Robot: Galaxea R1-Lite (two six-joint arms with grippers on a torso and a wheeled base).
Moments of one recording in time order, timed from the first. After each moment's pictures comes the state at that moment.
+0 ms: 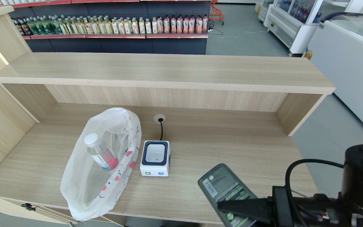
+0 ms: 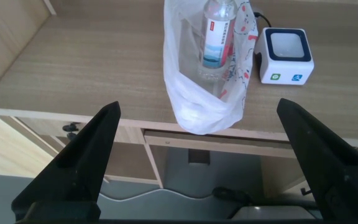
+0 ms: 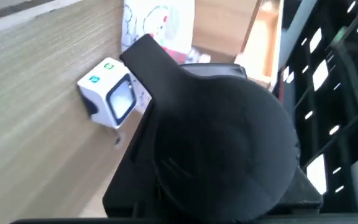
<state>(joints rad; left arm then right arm) 0.00 0.00 0.00 0.00 0.00 0.00 0.83 1.40 -0.43 -0.70 0.38 -2.00</state>
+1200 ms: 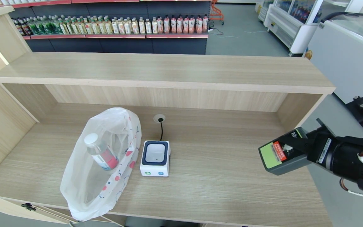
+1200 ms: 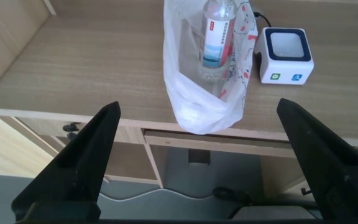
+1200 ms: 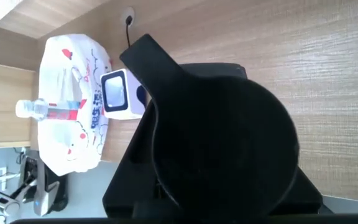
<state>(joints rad) 0.00 0.00 0.00 0.00 0.00 0.00 0.50 1.24 -0.61 -0.34 -0.12 0.61</state>
